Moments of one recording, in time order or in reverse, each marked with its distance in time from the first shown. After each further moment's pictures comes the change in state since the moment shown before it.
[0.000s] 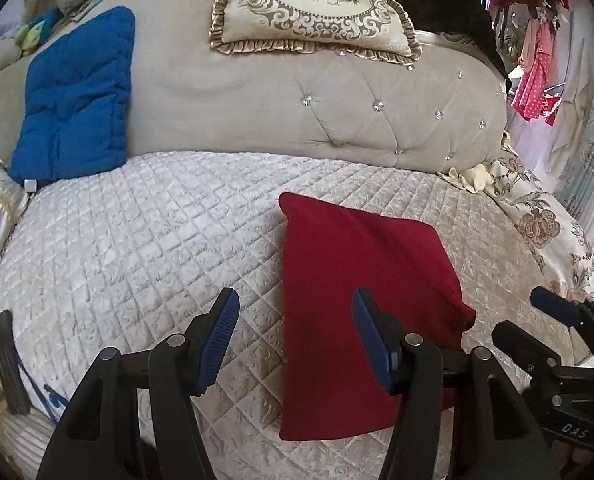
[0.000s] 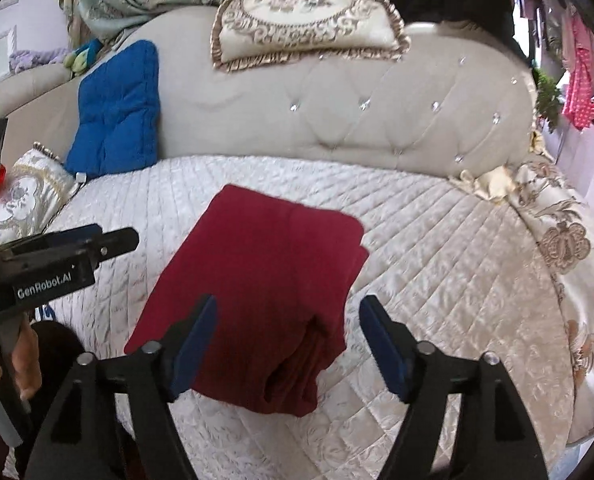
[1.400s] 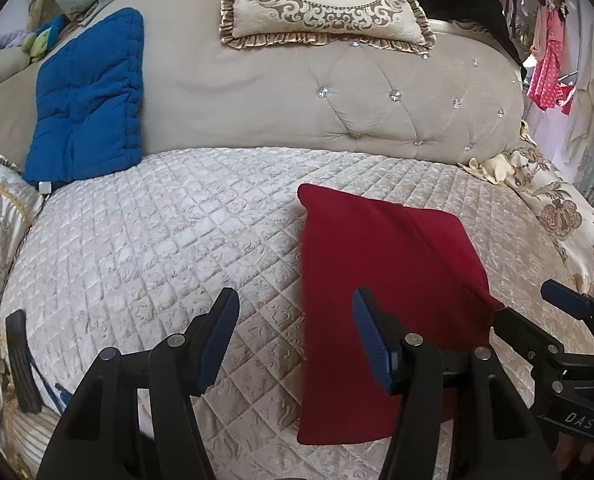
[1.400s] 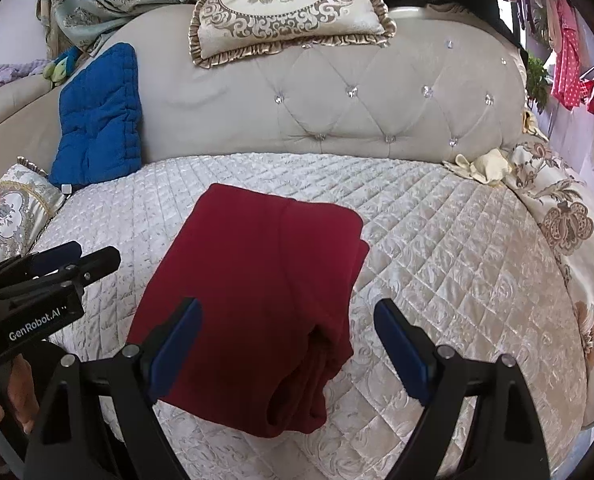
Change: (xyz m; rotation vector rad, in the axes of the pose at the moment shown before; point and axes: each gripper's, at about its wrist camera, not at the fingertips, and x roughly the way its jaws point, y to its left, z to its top) left arm 0.015 0.003 -0.006 0.016 0.019 0.070; right arm 0.028 0.000 0.002 0.072 0.041 -0.012
